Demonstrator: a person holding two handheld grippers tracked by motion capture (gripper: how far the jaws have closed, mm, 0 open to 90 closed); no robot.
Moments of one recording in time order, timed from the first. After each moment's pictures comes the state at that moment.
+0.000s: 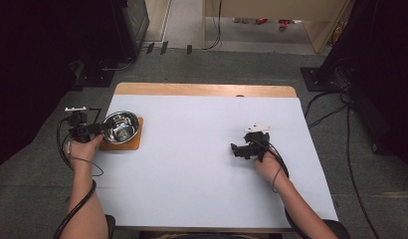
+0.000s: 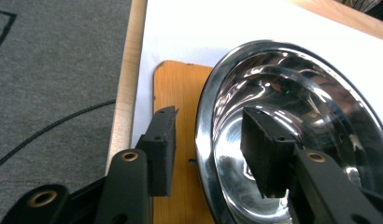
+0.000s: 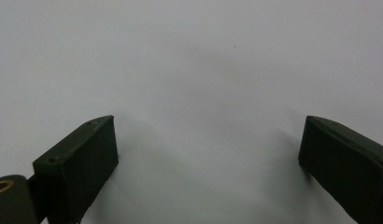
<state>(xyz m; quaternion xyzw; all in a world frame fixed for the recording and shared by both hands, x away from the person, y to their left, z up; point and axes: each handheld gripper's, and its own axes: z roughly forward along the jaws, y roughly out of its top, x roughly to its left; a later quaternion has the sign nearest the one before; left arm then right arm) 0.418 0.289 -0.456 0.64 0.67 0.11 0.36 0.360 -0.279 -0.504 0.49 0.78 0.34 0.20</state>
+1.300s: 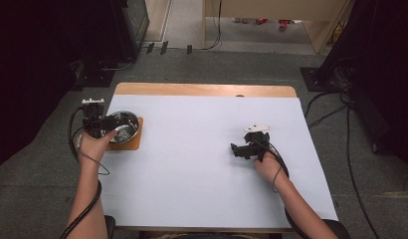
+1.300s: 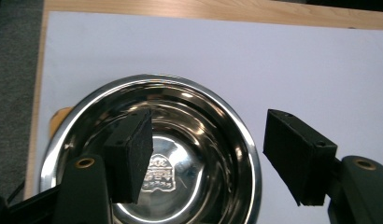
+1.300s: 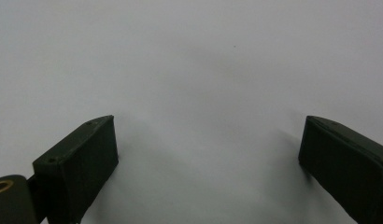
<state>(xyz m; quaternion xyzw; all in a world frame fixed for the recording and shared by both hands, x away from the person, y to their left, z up) 0.410 0.220 -0.411 0.71 0.58 0.13 0.38 0.360 -0.279 -0.504 0.49 0.78 0.34 0.20</state>
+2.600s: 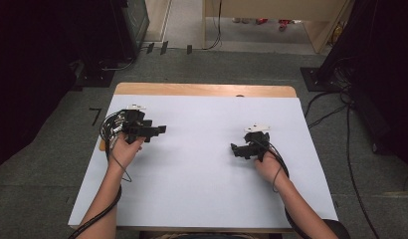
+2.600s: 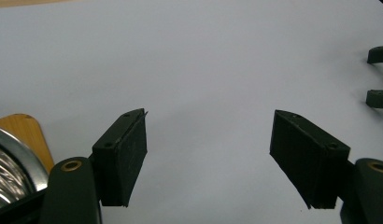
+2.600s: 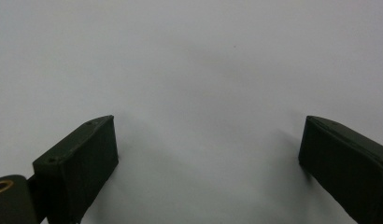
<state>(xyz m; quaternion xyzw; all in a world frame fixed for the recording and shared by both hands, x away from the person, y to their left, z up) 0.405 0.121 -0.433 0.79 0.47 0.08 0.40 0.360 -0.279 -0.504 0.49 0.78 0.34 0.20</state>
